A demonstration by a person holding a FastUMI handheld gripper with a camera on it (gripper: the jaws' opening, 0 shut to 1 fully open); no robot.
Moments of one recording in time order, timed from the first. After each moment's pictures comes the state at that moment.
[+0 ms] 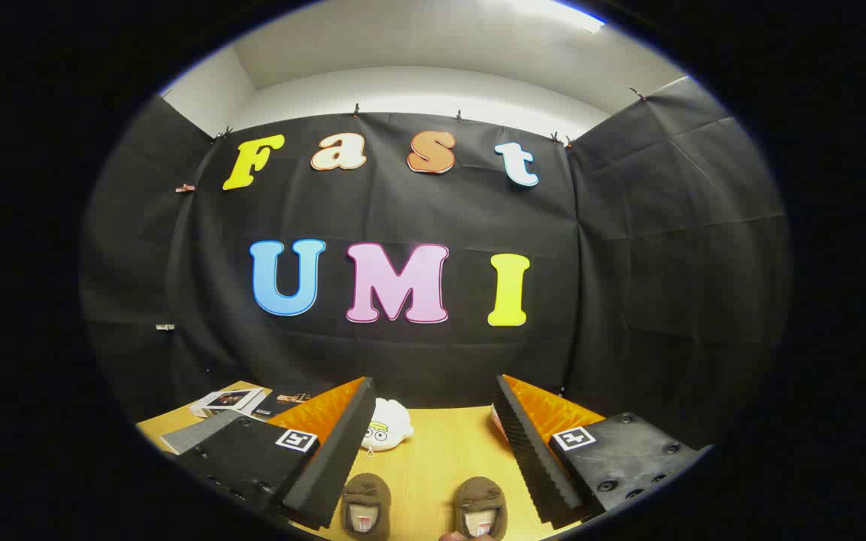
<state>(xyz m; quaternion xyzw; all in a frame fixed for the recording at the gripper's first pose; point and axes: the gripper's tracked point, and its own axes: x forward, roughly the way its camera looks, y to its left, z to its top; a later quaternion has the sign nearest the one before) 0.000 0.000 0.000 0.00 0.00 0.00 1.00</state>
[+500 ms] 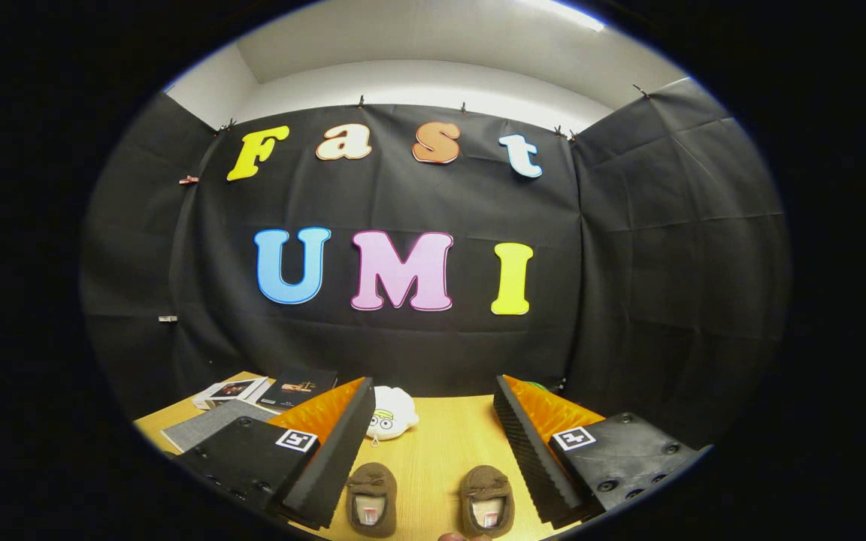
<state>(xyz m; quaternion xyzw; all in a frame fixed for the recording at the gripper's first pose) -0.013 0.018 -0.013 0.00 0.02 0.01 1.00</state>
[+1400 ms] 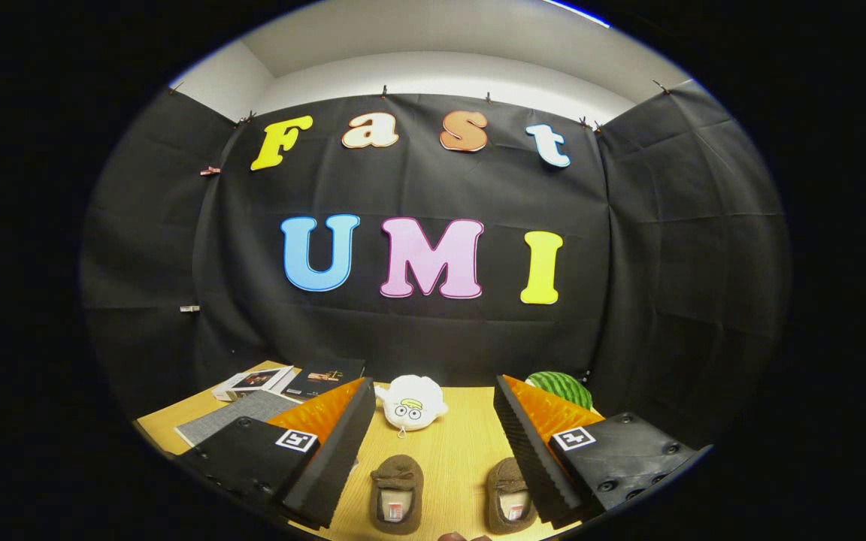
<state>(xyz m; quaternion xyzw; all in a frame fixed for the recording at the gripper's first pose) -0.008 0.057 -0.032 -0.01 0.05 0.05 1.00</state>
